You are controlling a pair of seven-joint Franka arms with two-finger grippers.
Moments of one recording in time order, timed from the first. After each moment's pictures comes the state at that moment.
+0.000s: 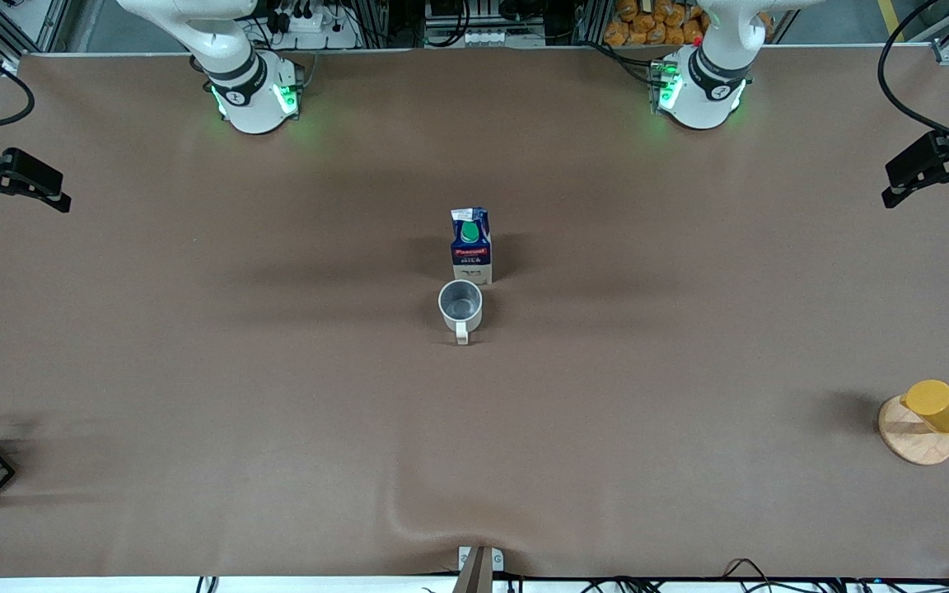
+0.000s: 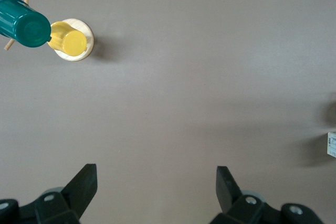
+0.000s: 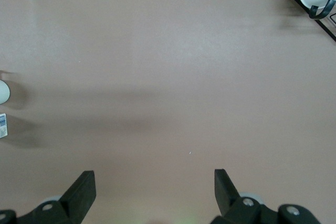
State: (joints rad) left arm 0.07 -0.03 -0.09 -1.49 0.02 1.53 0.00; right arm -0.04 0.00 0.01 -1.51 -0.01 1.46 -0.07
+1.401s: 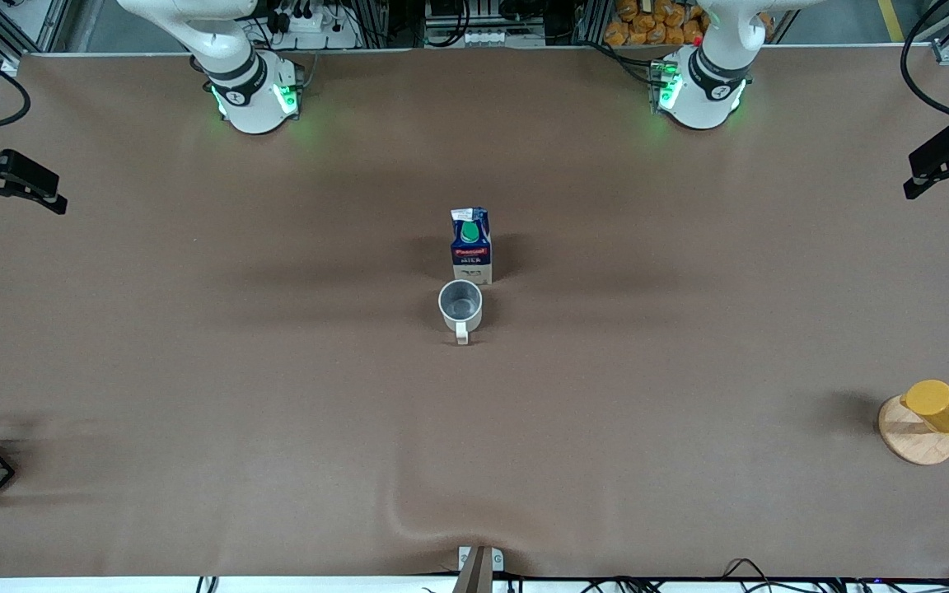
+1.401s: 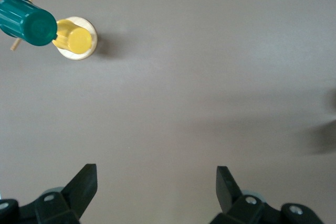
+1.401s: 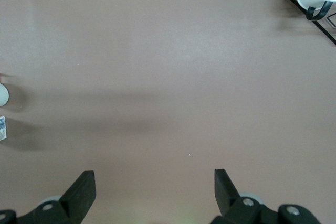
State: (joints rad) left arm 0.06 -0.04 -0.04 -1.50 0.01 1.51 0.09; right arm -0.04 0.00 0.01 -1.51 -0.01 1.47 -0.07
